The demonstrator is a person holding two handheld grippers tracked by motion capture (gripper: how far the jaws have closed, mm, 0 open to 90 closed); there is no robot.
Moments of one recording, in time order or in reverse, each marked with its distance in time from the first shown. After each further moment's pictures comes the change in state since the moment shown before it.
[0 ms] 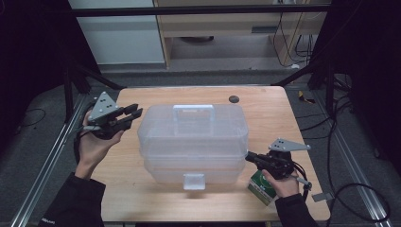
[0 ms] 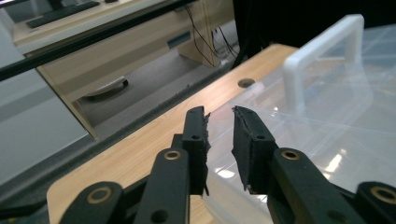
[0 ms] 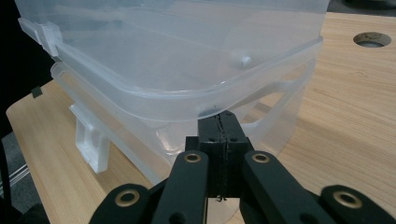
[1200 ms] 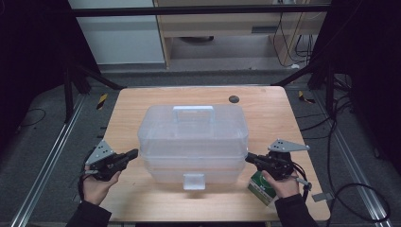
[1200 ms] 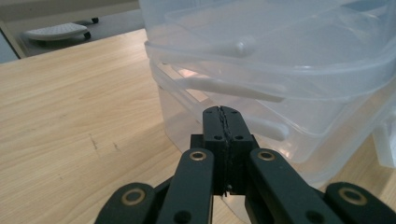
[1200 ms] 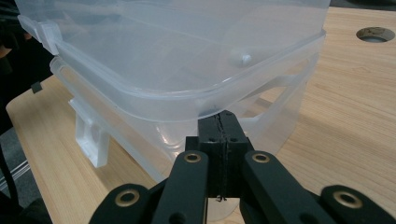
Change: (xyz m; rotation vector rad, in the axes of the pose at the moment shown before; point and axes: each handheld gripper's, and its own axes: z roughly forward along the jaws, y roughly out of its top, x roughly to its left) left arm -0.030 -0.139 -0.004 0.051 -0.120 -0.205; right arm 0.000 -0.002 0.001 0.016 0.002 -0.001
